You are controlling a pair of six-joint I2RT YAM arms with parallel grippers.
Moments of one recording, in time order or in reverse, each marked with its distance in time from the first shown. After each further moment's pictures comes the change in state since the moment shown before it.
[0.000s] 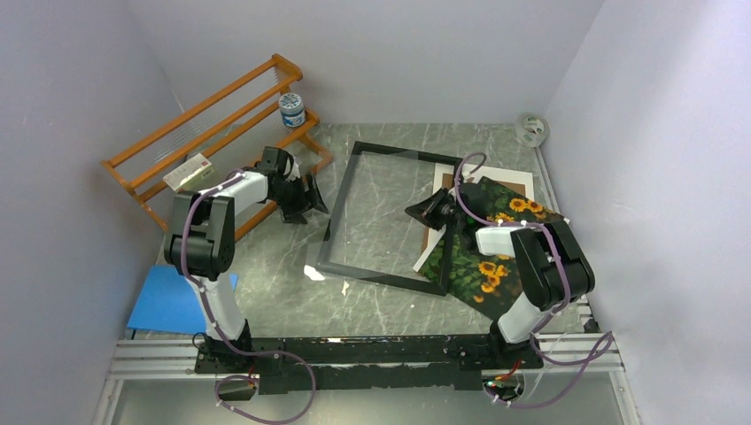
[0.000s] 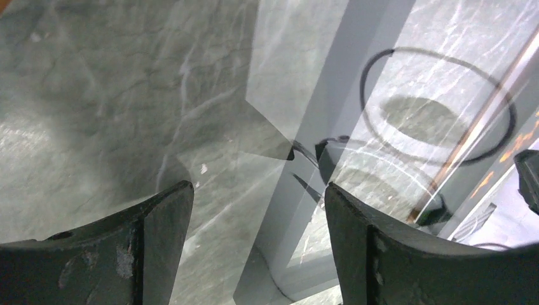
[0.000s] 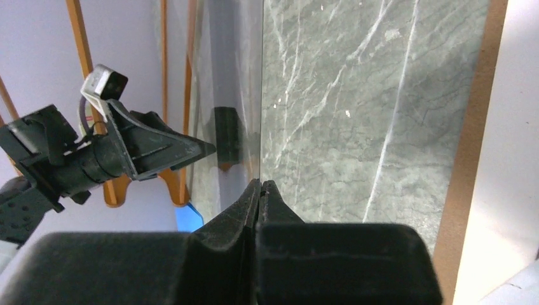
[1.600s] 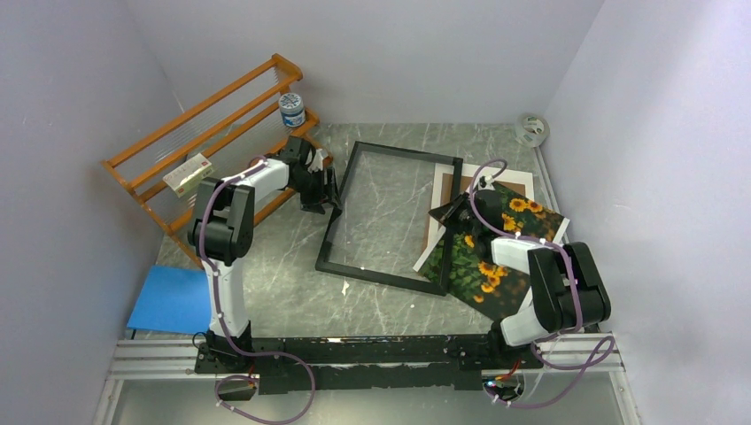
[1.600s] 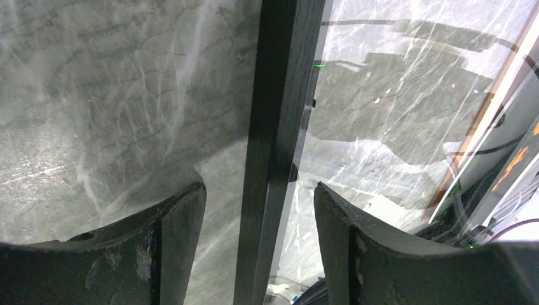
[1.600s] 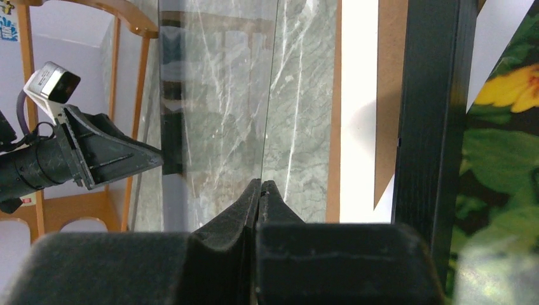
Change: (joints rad) left arm -0.090 0.196 0.249 -0.072 0.045 0.130; right arm -0.094 -0.163 -0.112 -0.075 0.143 -0.188
